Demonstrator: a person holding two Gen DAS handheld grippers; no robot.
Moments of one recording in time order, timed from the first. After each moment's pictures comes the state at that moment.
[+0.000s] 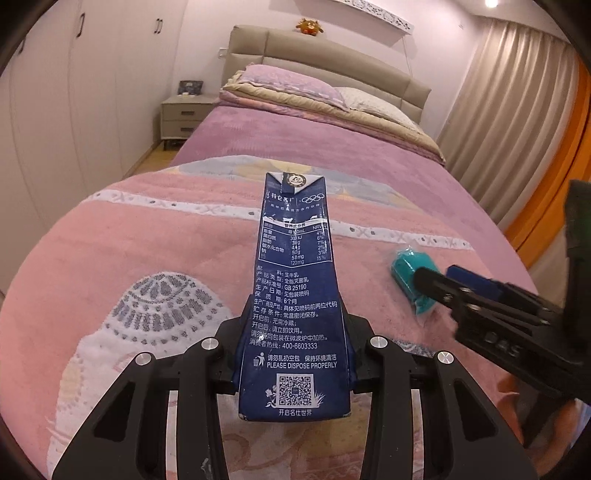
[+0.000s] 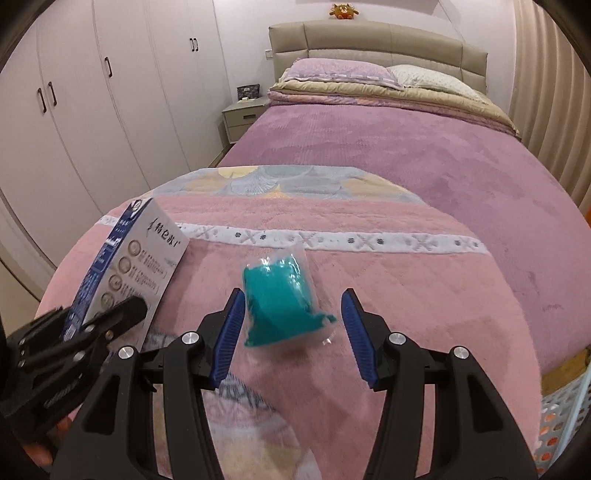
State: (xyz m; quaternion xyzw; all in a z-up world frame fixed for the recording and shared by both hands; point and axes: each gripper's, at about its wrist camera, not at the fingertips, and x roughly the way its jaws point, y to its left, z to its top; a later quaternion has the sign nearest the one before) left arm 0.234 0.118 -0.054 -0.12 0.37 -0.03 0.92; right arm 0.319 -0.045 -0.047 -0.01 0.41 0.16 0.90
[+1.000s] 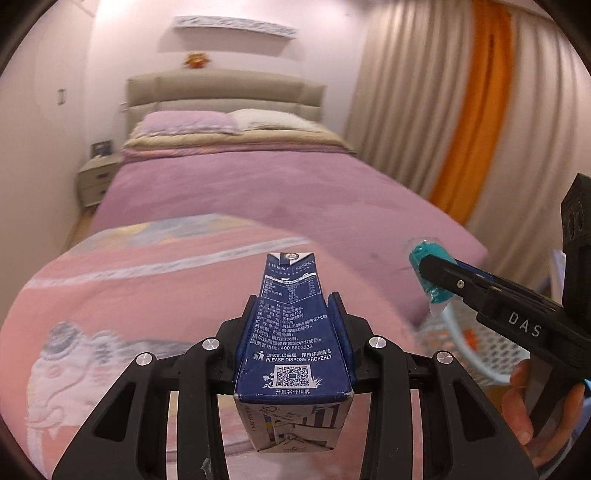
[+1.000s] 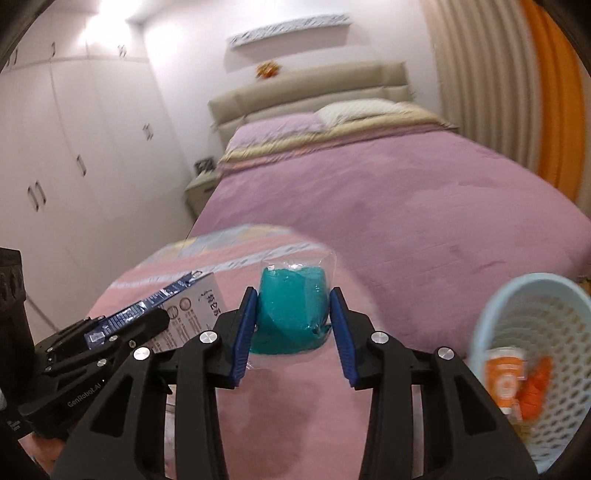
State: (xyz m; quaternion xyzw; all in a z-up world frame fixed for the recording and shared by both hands) left arm 0.175 -0.043 0.018 -0.02 0.31 -0.19 0.93; right arm 0.192 -0.218 0.026 0.11 0.30 0.07 0.94
